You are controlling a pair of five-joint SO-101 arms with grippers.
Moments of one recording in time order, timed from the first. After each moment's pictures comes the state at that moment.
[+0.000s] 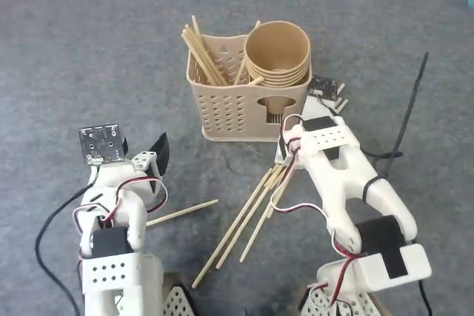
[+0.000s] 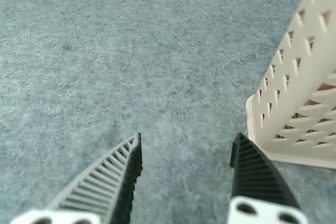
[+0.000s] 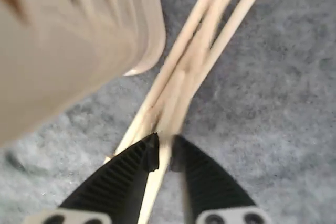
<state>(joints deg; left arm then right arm) -14.9 -81.1 89.0 37.9 5.9 -17.8 -0.5 35.4 53.7 -24.9</state>
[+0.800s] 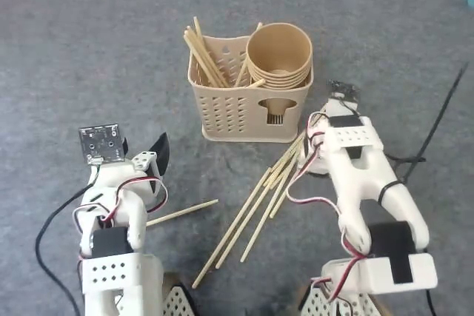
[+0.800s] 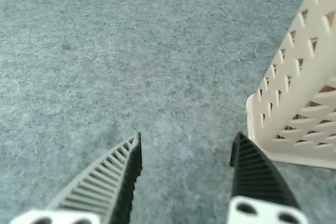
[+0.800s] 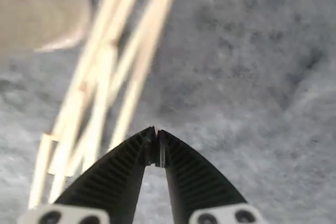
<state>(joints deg) -14.8 -81.1 89.0 37.9 5.9 -10.6 -3.3 36.7 59.2 -18.9</state>
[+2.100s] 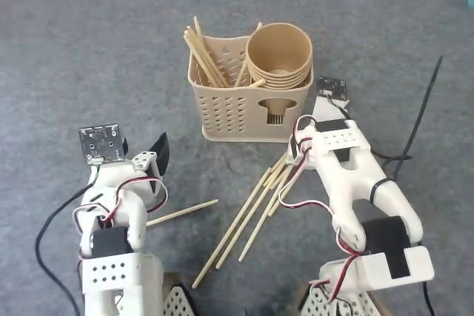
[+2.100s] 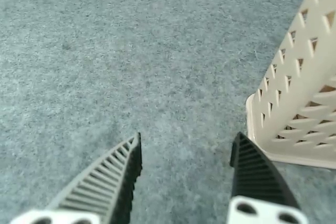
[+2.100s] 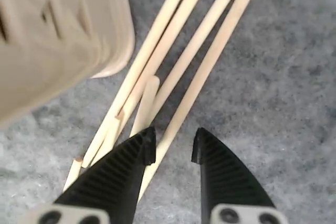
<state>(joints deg) -14.8 -81.1 89.0 37.9 5.9 -13.6 -0.9 38.0 50.5 -20.9</state>
